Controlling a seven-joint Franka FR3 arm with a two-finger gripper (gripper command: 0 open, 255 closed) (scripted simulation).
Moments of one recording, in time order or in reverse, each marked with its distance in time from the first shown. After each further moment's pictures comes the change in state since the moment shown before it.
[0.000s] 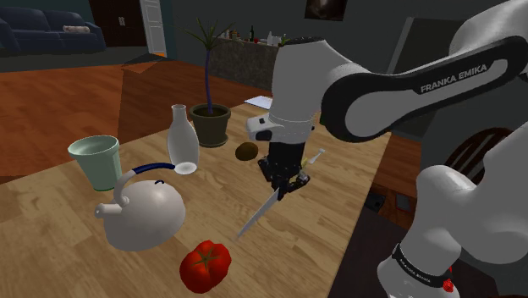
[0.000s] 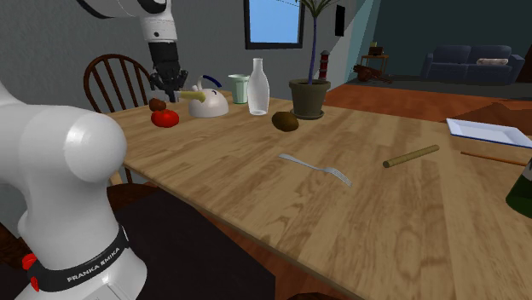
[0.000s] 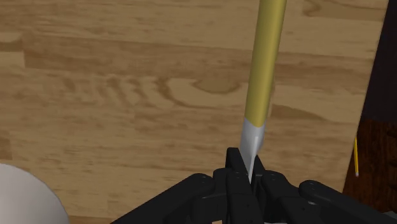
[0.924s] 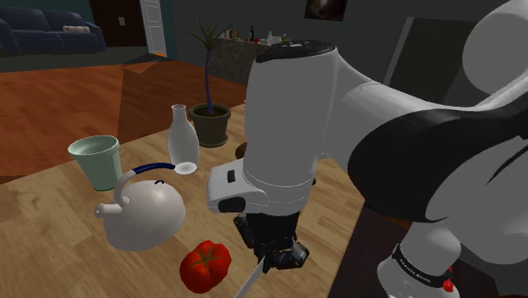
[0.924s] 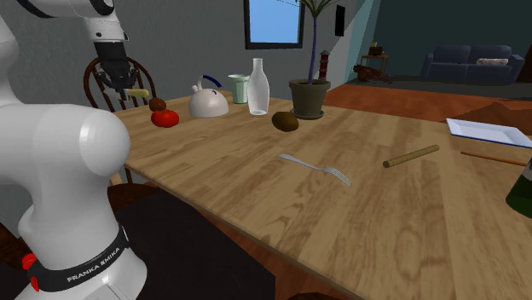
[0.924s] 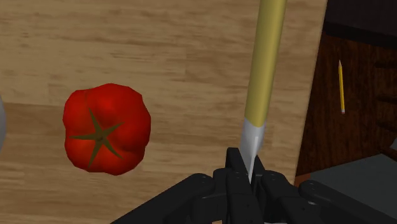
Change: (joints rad) arm 0.133 0.167 0.234 0.173 0.051 -0.005 0.342
